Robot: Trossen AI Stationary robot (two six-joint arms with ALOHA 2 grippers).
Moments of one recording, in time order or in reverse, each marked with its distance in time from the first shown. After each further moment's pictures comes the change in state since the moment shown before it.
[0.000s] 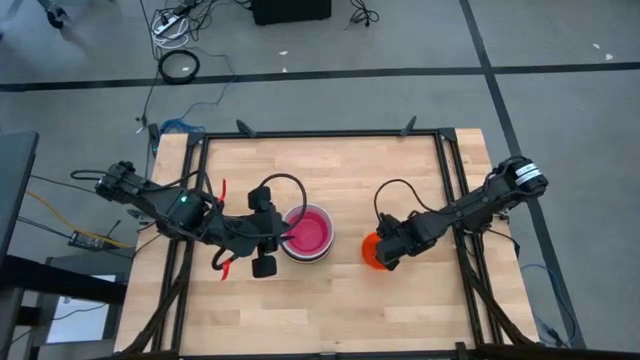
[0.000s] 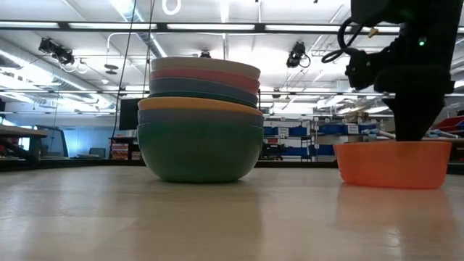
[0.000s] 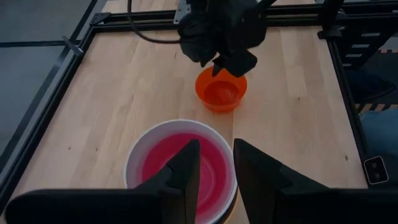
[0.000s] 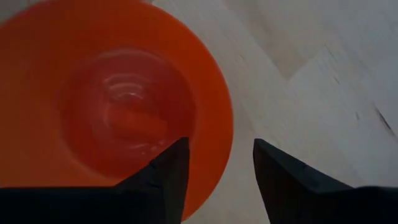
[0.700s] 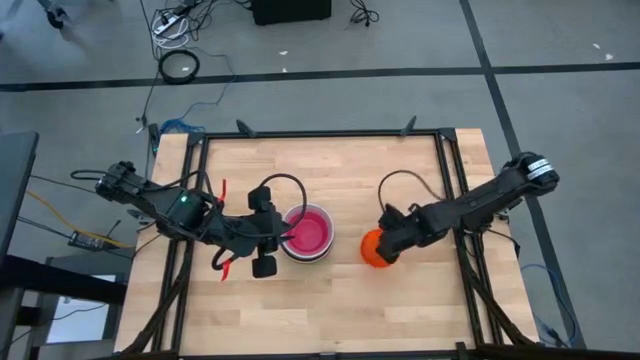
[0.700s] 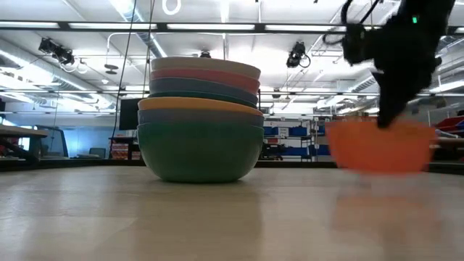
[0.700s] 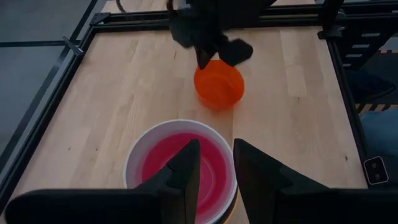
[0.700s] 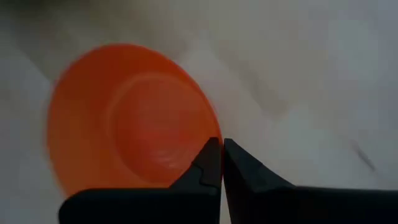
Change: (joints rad) left arm 0.000 0.000 0.000 0.000 0.000 0.000; right arm -0.025 -0.099 -0.001 0.013 0.060 -0.045
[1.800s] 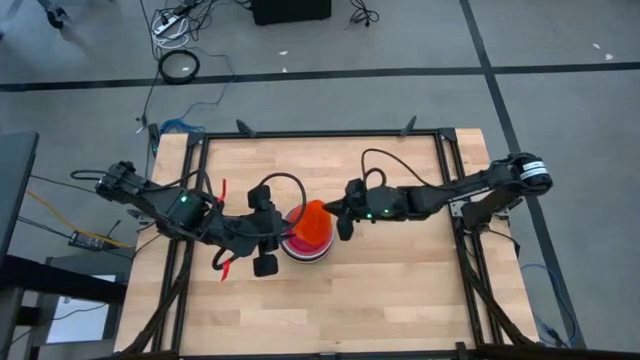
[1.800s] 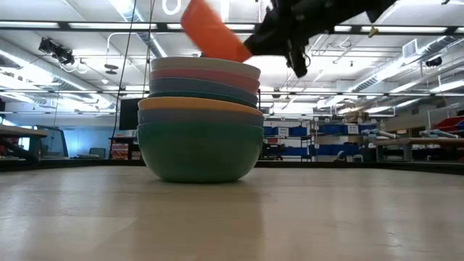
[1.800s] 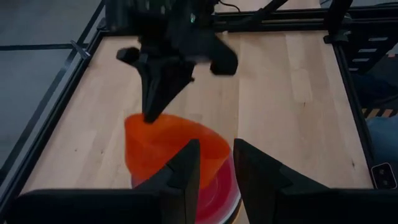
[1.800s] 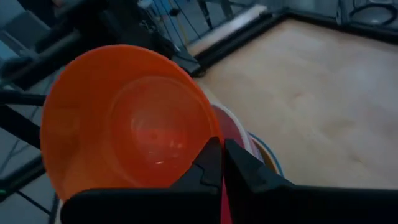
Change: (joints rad) left arm 0.000 0.000 0.000 0.009 -0.026 0.003; right arm -0.232 0.032 0.000 1.115 0.008 -0.472
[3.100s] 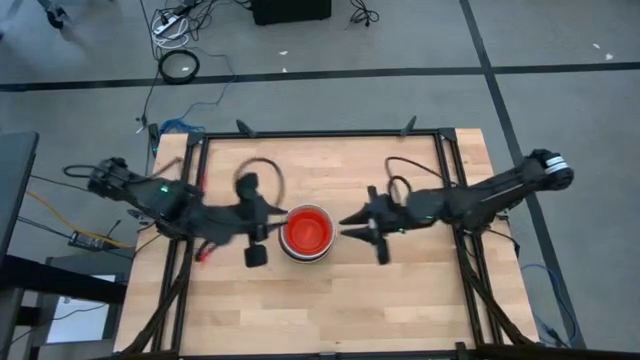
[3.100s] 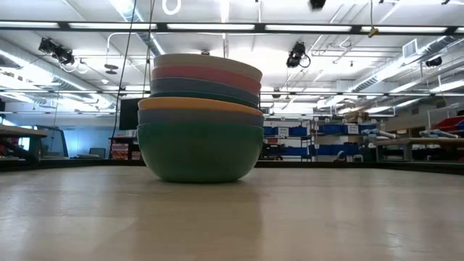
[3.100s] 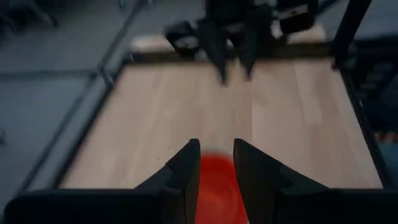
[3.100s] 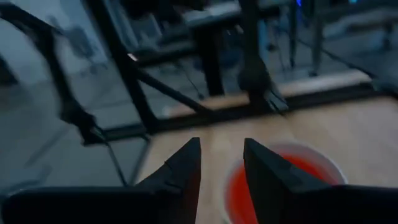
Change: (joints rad) left arm -0.009 -0.068 0.000 0.028 -0.071 0.061; right arm 0.150 -0.213 0.000 -0.056 -0.112 -0.298
